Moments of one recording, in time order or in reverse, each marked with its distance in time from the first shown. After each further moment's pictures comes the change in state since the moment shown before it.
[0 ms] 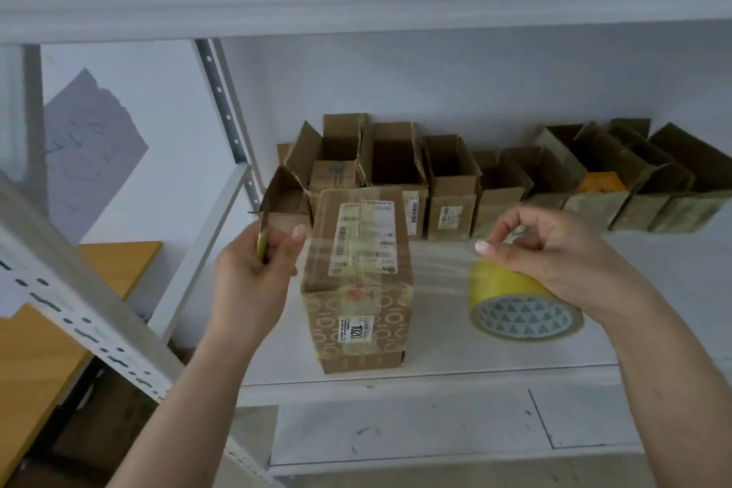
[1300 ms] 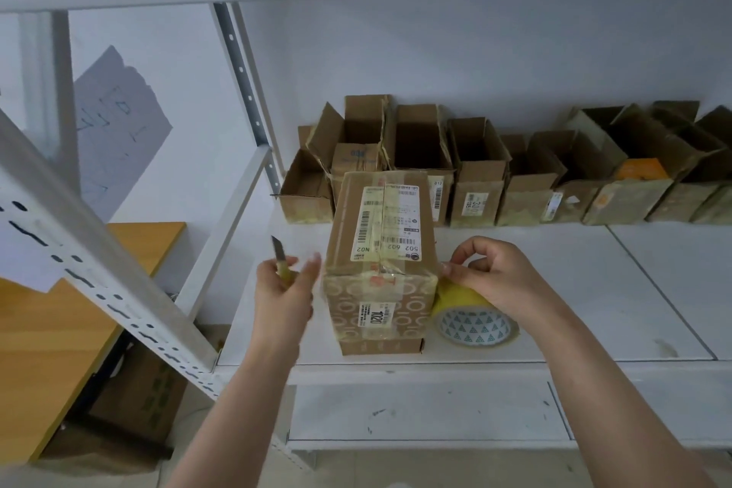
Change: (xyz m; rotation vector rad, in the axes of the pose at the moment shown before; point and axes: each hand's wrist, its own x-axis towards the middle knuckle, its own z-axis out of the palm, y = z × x) left_hand -0.020 -0.054 0.018 -0.260 -0.007 -0.519; right_hand 0.024 0.051 0.079 0.078 -0.086 0.202
